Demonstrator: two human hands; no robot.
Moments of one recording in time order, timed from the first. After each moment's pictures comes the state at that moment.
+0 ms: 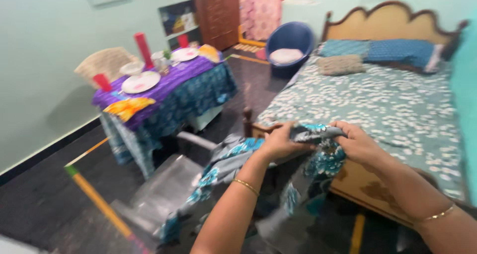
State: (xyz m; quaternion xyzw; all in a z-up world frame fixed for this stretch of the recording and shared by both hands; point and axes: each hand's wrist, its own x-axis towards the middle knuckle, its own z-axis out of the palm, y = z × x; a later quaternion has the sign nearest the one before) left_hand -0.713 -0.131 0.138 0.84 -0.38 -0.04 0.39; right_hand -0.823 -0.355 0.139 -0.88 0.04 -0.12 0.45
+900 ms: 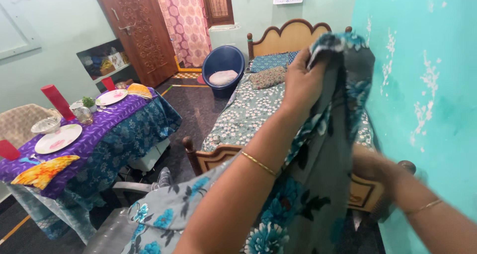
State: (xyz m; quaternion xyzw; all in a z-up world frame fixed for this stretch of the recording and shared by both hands) left_hand -0.827 -0.389 0.298 0.46 -0.44 -0.07 0.77; right_hand -0.959 -0.562 0.095 -0.84 0.24 -0.03 0.49
